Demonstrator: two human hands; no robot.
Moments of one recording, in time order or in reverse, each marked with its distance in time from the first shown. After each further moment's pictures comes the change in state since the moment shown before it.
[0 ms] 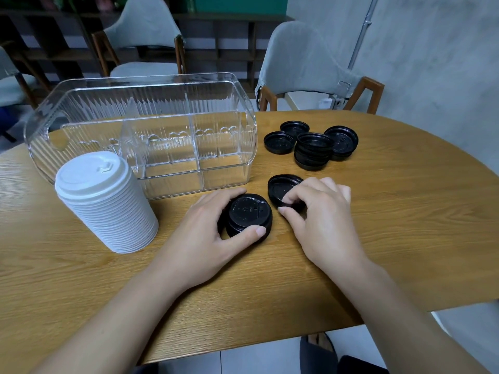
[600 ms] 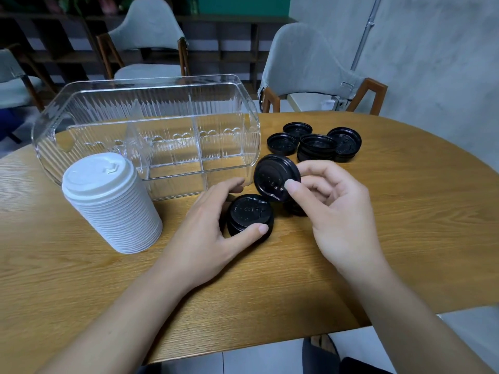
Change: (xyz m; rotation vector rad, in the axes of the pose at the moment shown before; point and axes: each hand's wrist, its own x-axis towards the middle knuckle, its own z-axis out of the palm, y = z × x) left_hand -0.001 0.002 -0.001 -0.093 0.045 0.008; right_hand 0.000 -0.028 -0.035 0.887 0.015 0.227
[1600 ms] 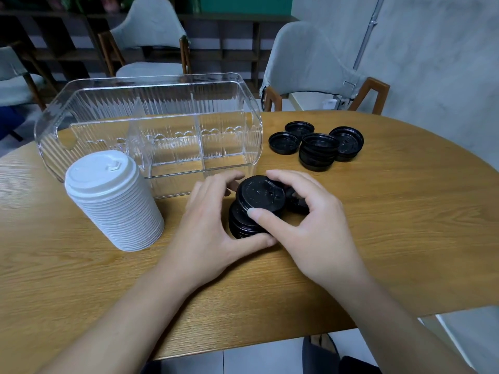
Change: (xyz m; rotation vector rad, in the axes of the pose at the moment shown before) left_hand -0.001 0.002 0.003 0.047 0.116 0.097; right_hand -0.012 0.004 0.023 -0.335 -0.091 -0.108
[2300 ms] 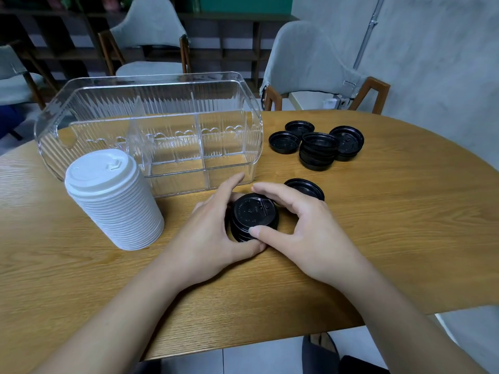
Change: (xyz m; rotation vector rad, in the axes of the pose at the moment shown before) left_hand 0.003 -0.010 -0.002 -0.044 -0.270 -0.126; right_hand 0.004 0.017 -0.003 -0.057 -0.296 0.019
